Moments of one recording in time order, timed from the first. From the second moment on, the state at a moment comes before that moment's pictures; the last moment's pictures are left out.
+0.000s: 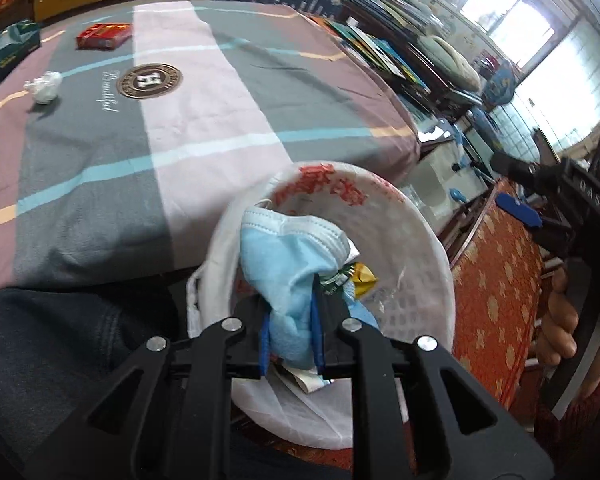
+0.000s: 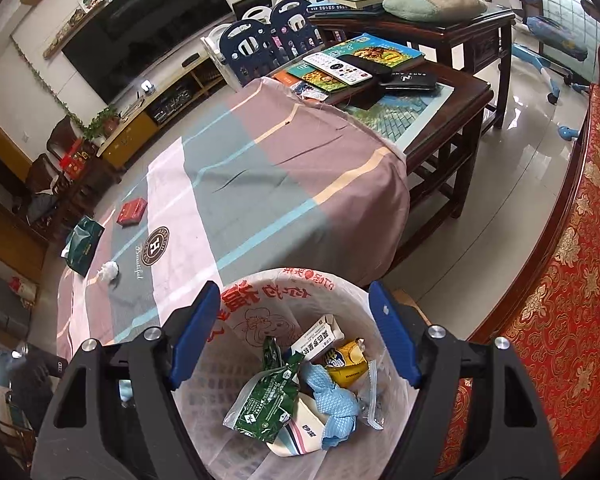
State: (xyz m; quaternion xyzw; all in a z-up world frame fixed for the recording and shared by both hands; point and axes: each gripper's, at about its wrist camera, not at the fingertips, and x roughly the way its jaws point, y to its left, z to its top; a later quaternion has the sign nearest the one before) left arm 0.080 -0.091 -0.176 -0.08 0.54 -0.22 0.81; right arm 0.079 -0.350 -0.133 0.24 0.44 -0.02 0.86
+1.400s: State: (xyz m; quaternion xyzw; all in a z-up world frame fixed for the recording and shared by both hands) left arm 0.100 0.037 -0.157 -0.12 0.46 0.04 0.88; right arm 0.100 -0.280 -0.159 0.19 0.50 0.03 0.85
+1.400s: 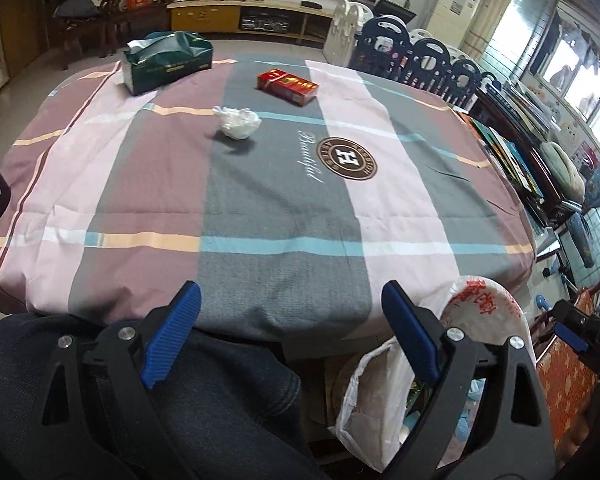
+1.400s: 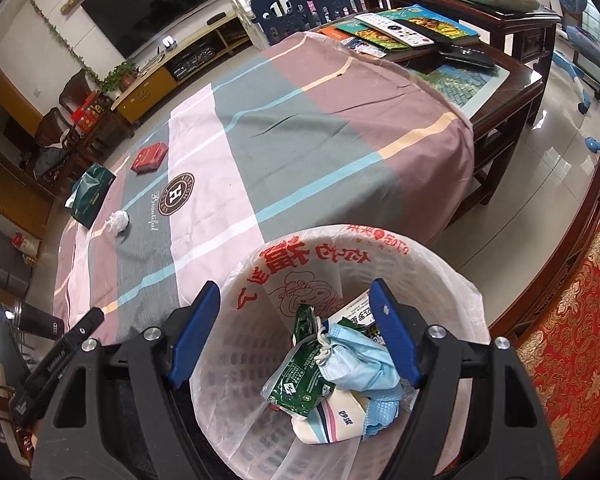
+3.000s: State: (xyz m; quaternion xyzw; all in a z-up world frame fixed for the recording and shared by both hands) left arm 0.201 0.190 -0.181 -0.21 0.43 0.16 0.86; right arm 0.457 0.064 -0.209 -0.16 0.47 0.24 0.84
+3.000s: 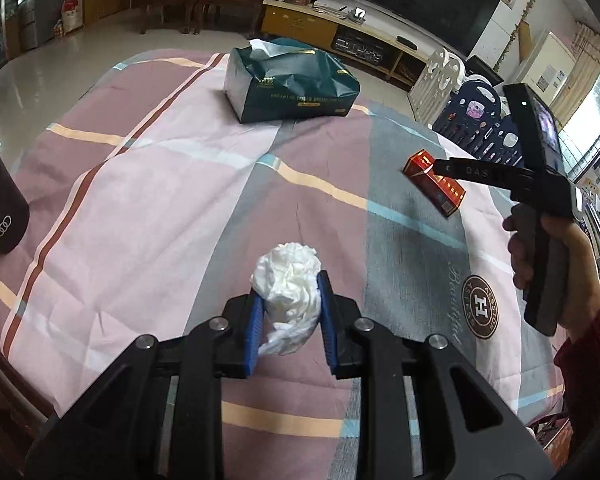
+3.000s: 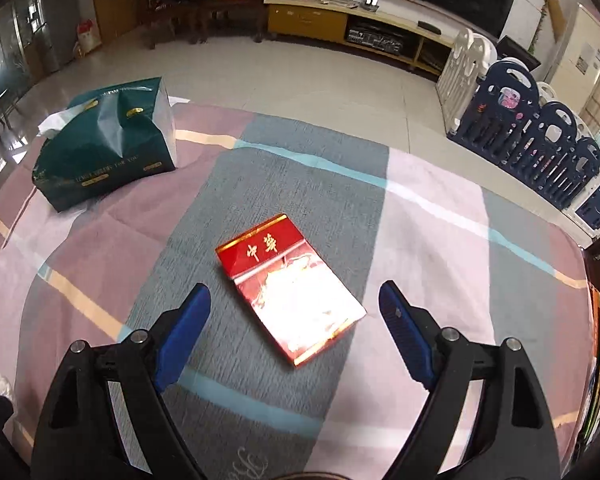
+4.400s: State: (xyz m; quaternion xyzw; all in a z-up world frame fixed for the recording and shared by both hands) left arm 0.184 0.153 -0.139 -0.19 0.39 0.15 0.89; right arm 0.263 -0.088 -0.162 0.04 0.50 0.24 0.83
